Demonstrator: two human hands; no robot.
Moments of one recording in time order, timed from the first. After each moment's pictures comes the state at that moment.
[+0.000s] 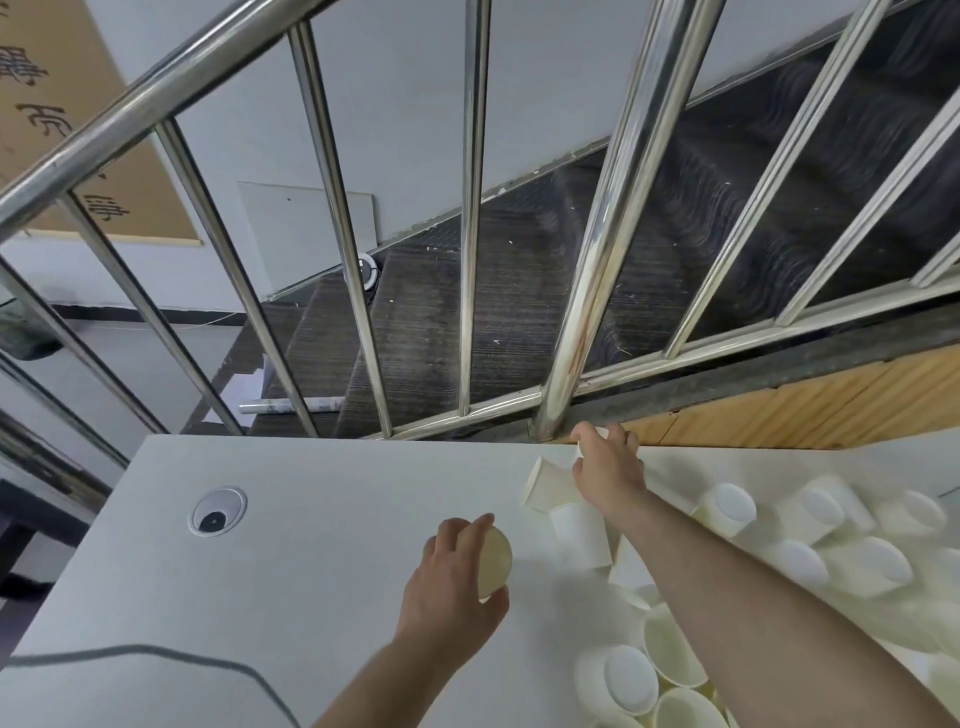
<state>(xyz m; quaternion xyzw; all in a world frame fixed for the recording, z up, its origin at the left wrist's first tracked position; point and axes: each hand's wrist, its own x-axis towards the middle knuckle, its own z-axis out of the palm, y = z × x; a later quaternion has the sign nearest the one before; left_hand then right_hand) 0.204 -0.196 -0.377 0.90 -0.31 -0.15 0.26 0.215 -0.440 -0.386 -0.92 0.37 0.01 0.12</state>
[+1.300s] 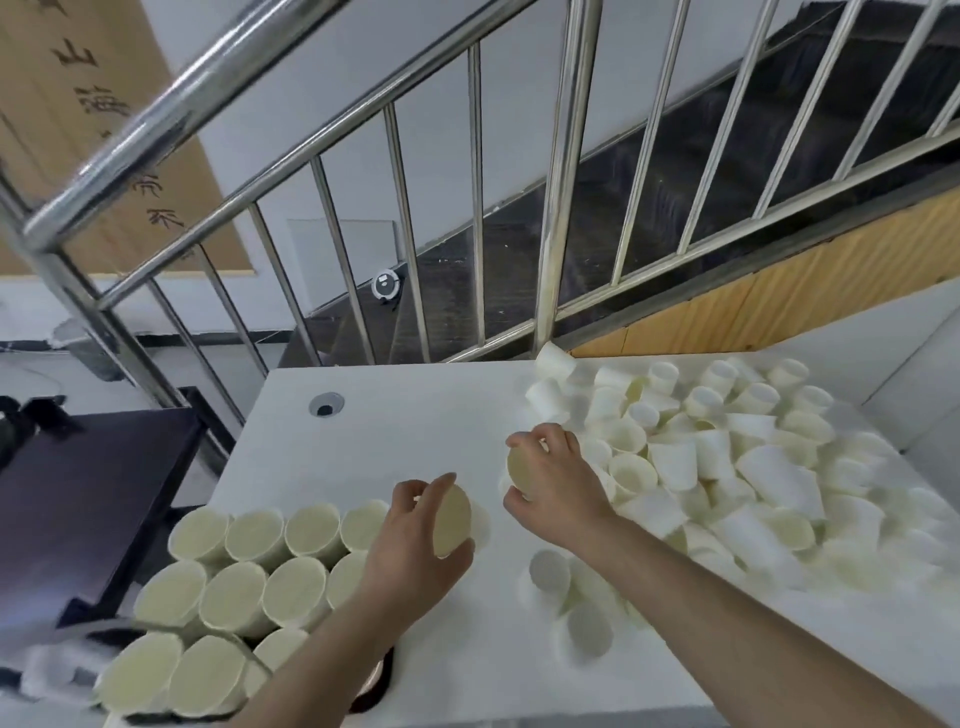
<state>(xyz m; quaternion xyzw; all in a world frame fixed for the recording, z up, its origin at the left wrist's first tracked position) 0.022 0.011 -0.305 0.88 -0.32 -0.07 0.35 -0.035 -0.176 -0.277 -0.96 0.18 -0.06 0.19</state>
